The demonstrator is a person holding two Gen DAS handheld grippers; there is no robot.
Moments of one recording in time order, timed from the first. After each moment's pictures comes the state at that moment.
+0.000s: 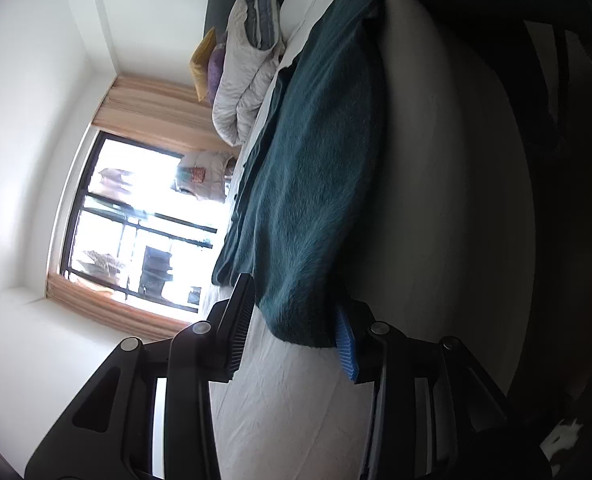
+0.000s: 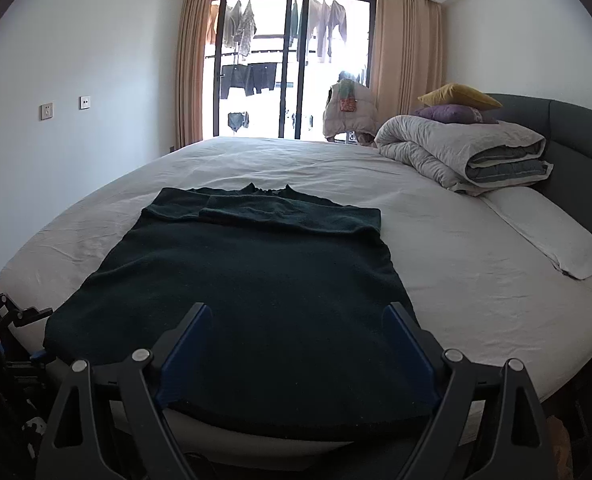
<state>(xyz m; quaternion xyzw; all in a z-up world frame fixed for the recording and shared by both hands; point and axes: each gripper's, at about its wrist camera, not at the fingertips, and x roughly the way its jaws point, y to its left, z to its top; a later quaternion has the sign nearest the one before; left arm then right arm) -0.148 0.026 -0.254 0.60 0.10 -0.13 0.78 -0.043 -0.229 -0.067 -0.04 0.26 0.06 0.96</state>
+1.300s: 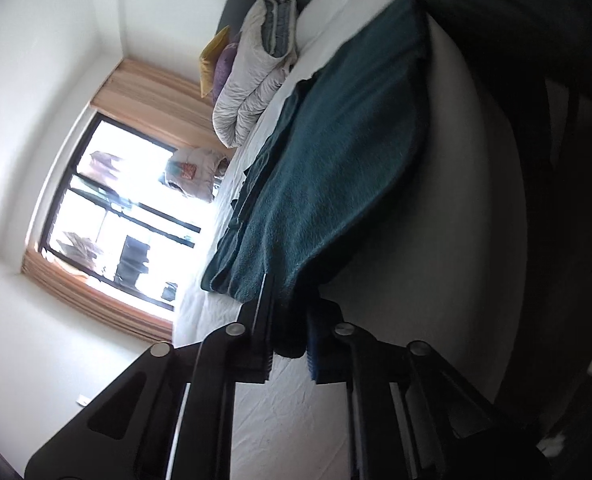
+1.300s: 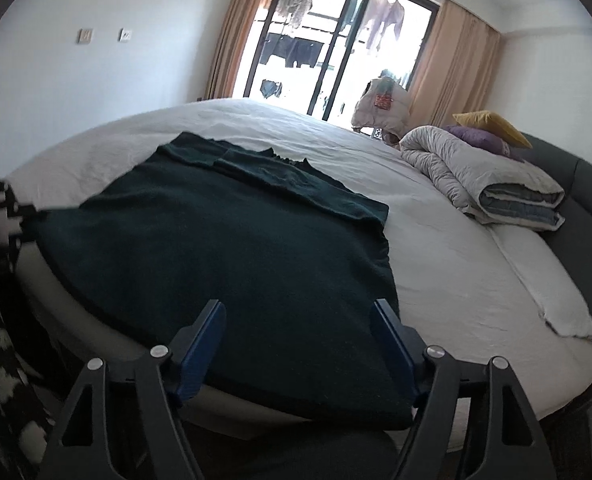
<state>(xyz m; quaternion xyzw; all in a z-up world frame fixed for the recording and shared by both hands) -0.115 0.021 -0.199 0.53 0.12 -0.17 0.82 -0.056 -0.222 -0.080 -0.19 0.29 0.09 0.94</state>
